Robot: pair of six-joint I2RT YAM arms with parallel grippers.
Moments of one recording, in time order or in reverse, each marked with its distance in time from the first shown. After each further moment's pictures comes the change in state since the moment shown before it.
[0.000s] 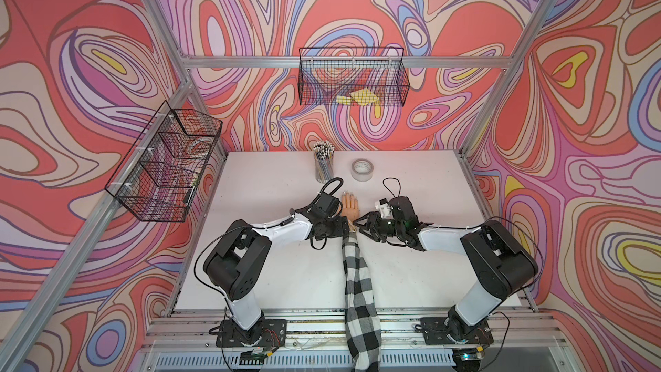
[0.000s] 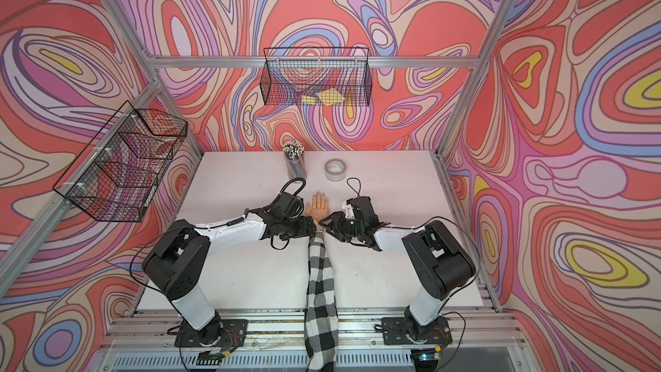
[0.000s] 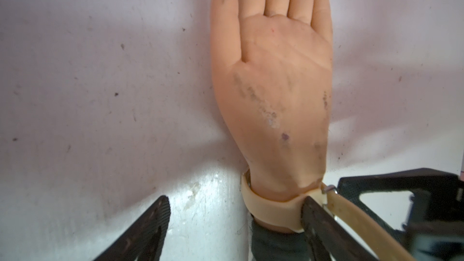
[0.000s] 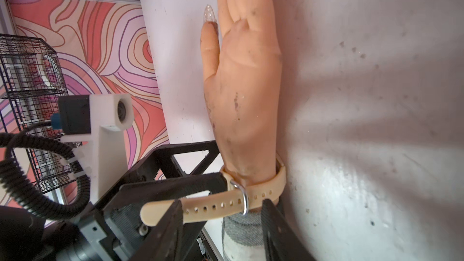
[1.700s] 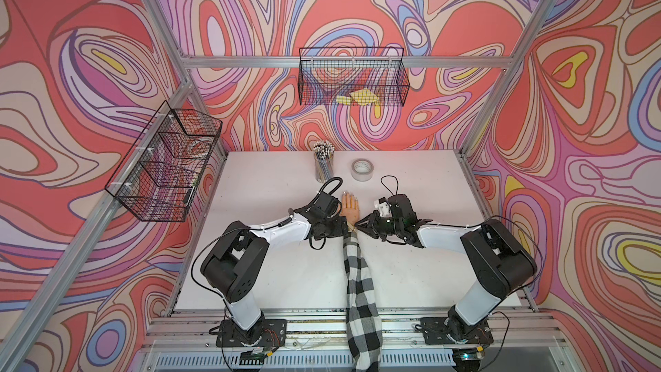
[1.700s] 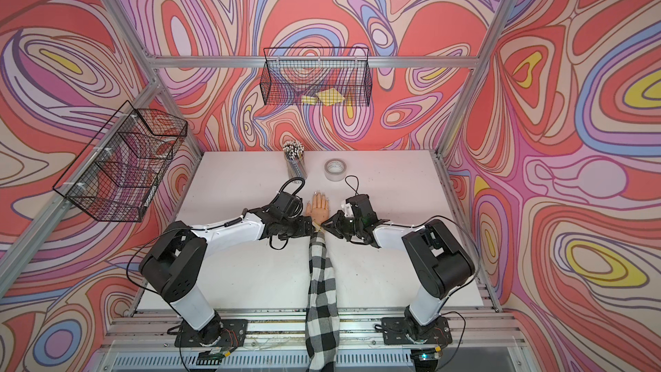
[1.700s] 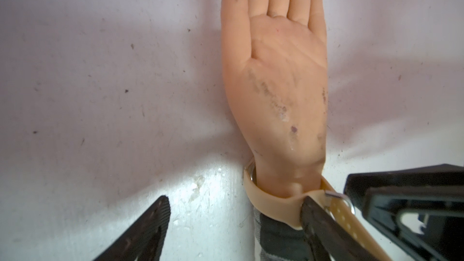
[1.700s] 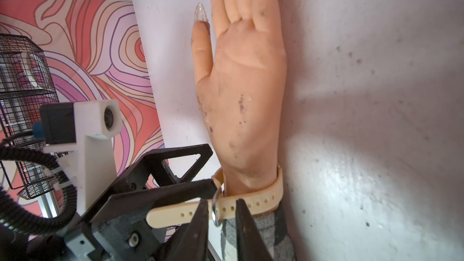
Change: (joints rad) left arm 0.001 -0.021 -0.002 -0.022 -0.008 0.006; right arm 0.000 0.003 0.047 -0.105 0.011 -0.047
